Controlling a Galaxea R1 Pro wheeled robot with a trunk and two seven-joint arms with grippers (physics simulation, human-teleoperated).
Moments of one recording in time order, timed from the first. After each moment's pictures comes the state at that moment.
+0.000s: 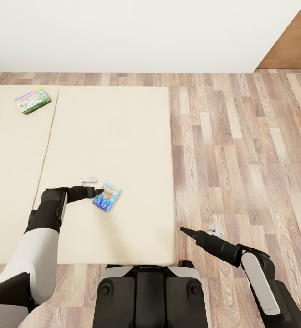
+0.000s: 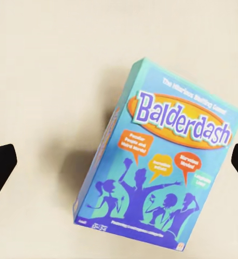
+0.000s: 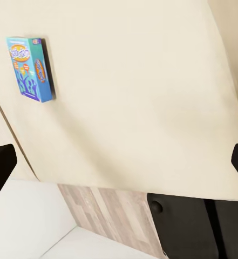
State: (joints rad) left arm -0.98 0.02 0.42 -0.88 -0.50 0.59 -0.64; right arm -0.31 -0.08 -0.08 -1.50 -0.77 0.90 0.25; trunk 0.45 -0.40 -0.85
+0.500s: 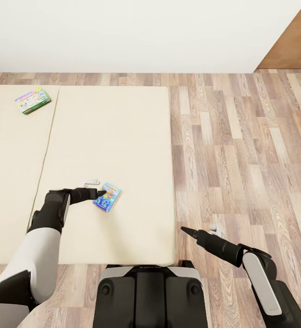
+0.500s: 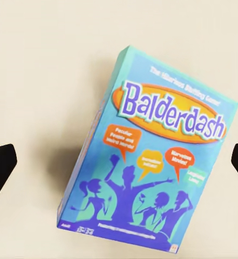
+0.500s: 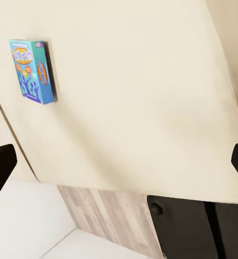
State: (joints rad) left arm -0.98 0.01 0.42 -0.82 -0.50 0.54 -0.64; right arm -0.31 -0.09 -0.08 -1.51 -0.77 0.90 0.25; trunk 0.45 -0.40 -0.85
